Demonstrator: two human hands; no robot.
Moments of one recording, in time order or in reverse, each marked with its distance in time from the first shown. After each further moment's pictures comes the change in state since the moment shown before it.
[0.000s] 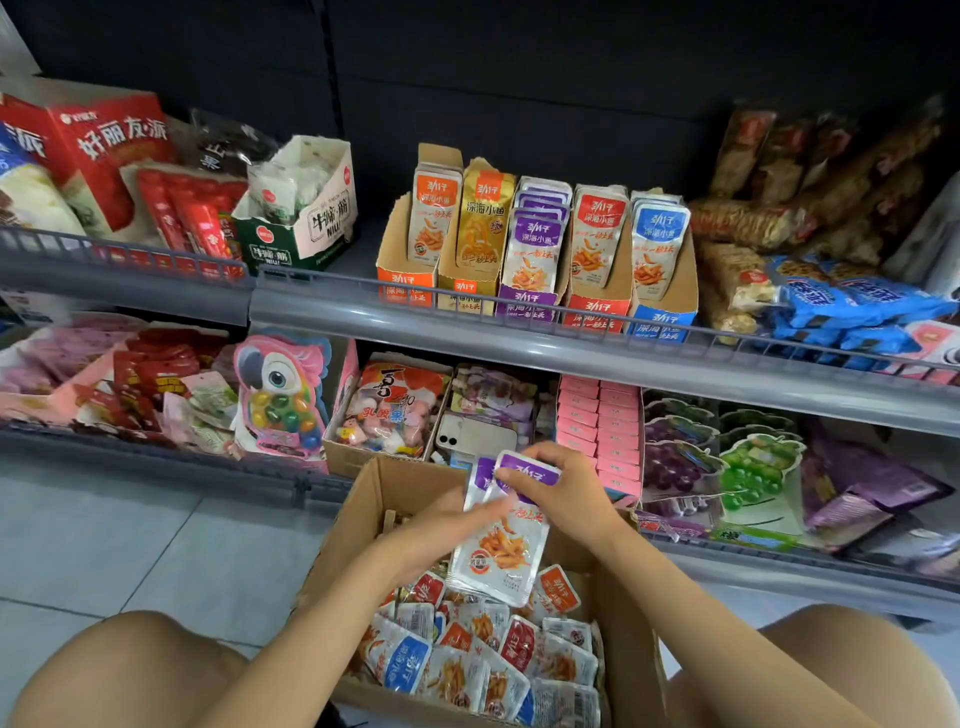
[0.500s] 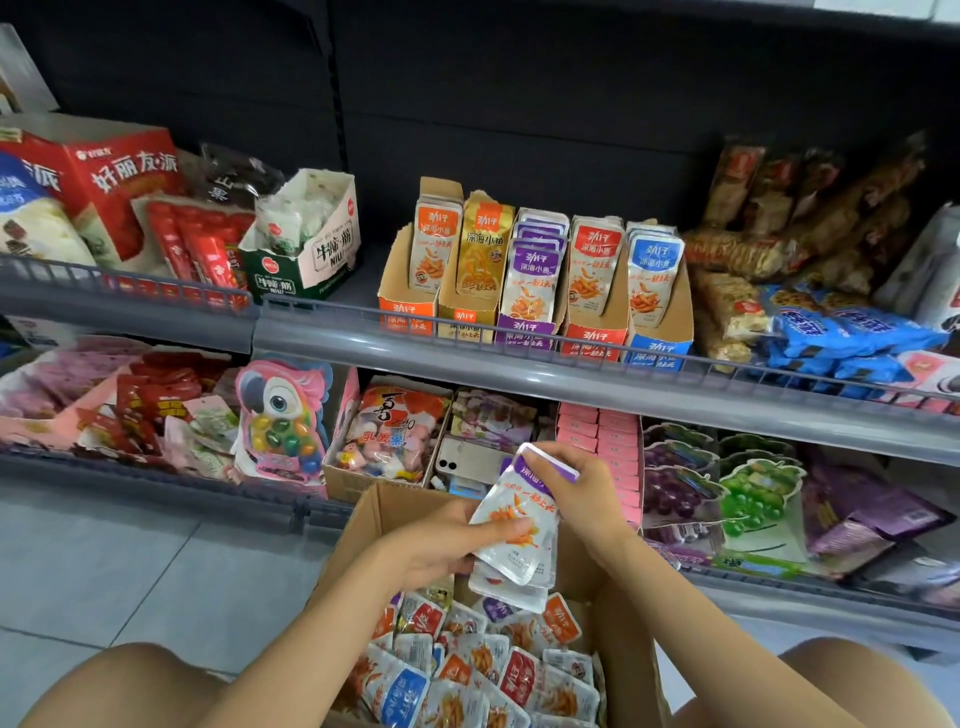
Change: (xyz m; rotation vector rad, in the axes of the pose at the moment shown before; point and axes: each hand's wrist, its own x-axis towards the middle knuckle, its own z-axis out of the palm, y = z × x) left_hand 0.006 0.027 -0.002 -0.070 -0.070 -0.047; right_hand 0.019 -0.007 -0.009 0.263 0.158 0.142
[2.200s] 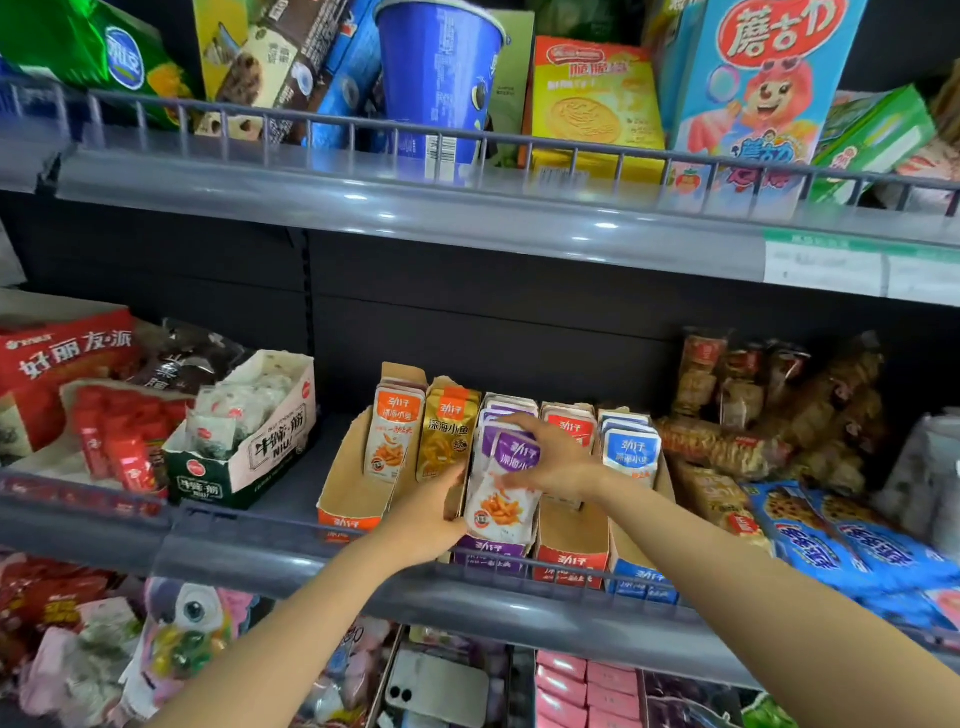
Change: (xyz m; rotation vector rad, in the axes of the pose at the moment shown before) left_hand 0.096 0.196 -0.070 0.718 0.370 0.445; right_hand 0.214 -0.163 -0.051 -0.606 -0.278 -0.242
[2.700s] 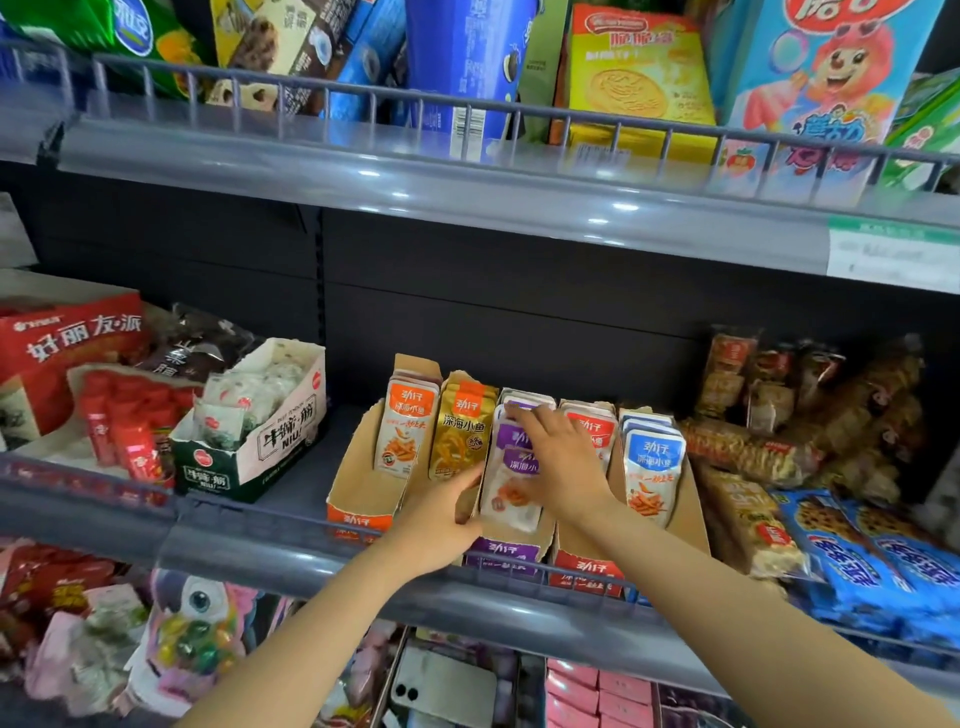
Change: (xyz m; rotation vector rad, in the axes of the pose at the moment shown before) left_hand 0.011 -0.026 0.007 -0.024 0.042 -0.001; right_hand 0.012 0.010 0.028 -0.635 0.285 -0.150
